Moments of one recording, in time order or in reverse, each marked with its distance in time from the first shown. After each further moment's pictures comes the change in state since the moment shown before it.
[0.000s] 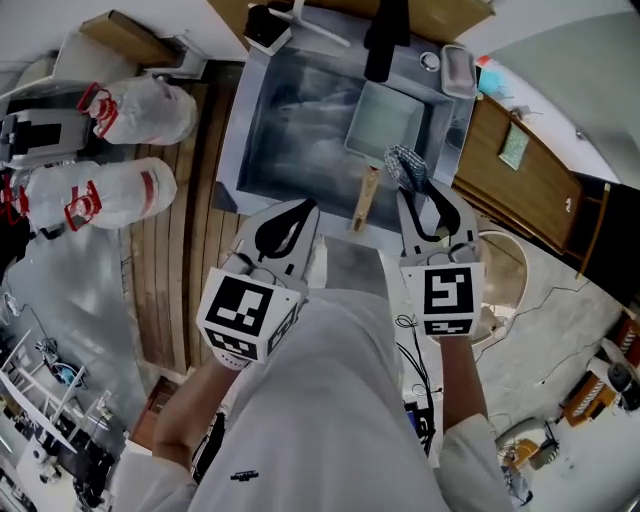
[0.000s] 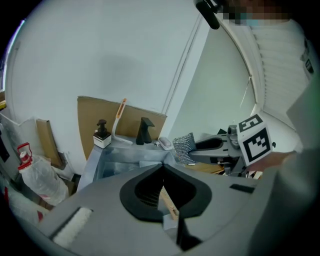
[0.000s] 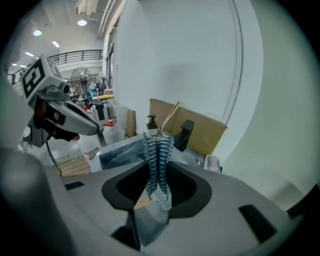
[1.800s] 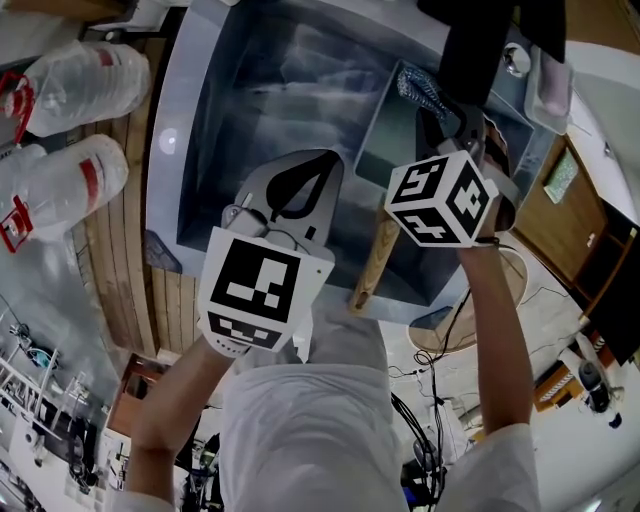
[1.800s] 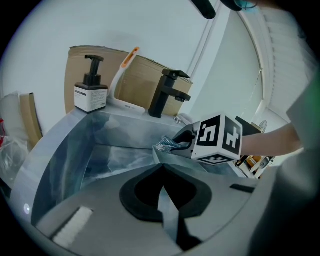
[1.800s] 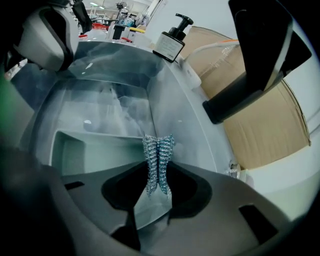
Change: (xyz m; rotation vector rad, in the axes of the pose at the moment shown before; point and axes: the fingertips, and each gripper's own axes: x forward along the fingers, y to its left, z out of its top) left arm 0.205 0.116 -0.082 -0.030 0.090 -0.004; right arm 0.287 -0.070 -0.119 -0.581 0.440 -0.065
